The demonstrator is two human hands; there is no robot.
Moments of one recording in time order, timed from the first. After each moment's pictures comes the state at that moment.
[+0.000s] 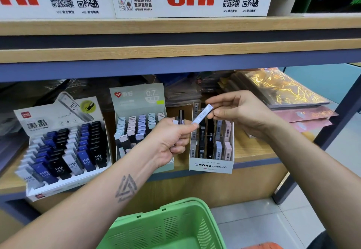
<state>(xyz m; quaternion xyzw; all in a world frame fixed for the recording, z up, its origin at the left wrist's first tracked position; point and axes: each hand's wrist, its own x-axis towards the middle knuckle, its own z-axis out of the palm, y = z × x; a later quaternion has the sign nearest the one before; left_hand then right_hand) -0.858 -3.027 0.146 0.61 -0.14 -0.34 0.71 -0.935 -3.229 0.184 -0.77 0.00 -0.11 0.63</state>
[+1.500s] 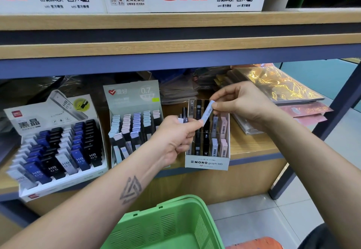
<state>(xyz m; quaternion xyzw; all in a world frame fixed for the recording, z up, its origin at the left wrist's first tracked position) -0.872 -3.044 0.144 0.64 -0.16 -0.30 0.69 -0.936 -3.237 0.195 -0.82 0.07 -0.15 0.55</state>
